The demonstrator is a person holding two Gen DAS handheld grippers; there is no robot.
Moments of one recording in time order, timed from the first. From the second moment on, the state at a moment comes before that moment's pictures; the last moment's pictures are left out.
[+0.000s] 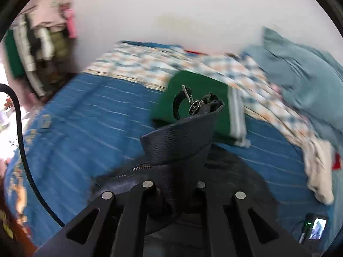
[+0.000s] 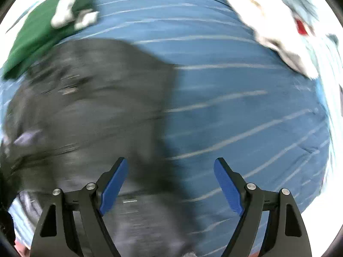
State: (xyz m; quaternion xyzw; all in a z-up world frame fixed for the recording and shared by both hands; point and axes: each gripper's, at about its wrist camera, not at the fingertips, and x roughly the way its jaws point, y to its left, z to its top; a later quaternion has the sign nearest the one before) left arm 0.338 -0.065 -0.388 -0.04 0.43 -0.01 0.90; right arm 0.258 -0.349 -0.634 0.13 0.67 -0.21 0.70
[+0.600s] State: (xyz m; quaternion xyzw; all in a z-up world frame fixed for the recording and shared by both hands) left arm 0.311 -0.256 -0.531 0.02 0.58 -0.08 0.81; right arm 0.129 -0.526 -0.671 0.23 0.68 -0.31 0.62
